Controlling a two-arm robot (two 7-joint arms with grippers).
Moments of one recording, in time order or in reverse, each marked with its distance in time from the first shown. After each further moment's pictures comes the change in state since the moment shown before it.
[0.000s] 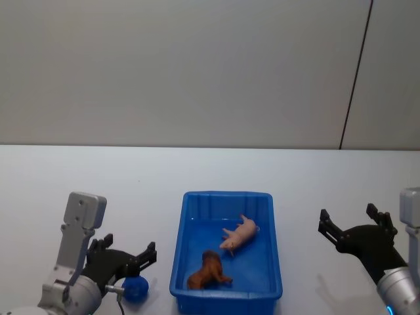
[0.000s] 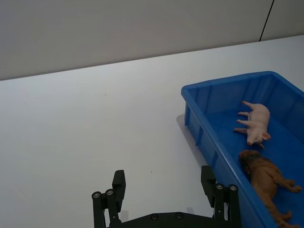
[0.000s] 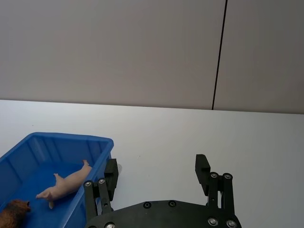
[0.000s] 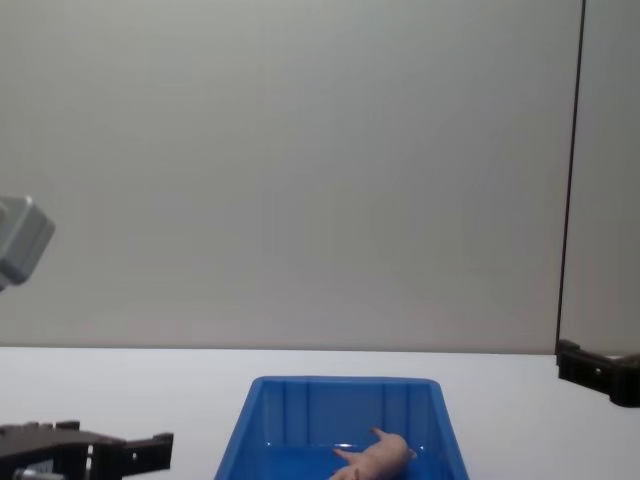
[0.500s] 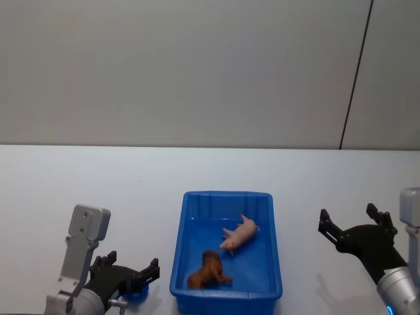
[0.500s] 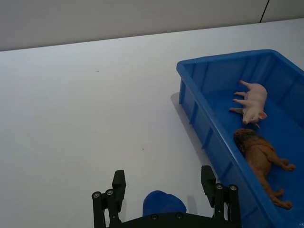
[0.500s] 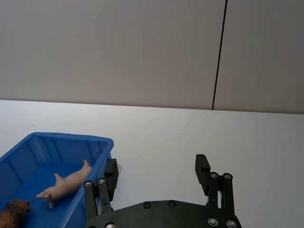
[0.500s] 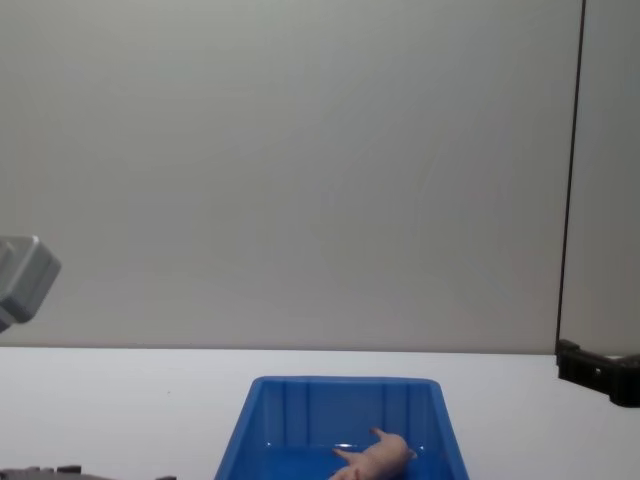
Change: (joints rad) left arm 0.022 -0.007 0.005 0.003 -0.029 0.042 0.006; right arm 0.000 0.000 0.000 0.000 0.000 0.000 0.000
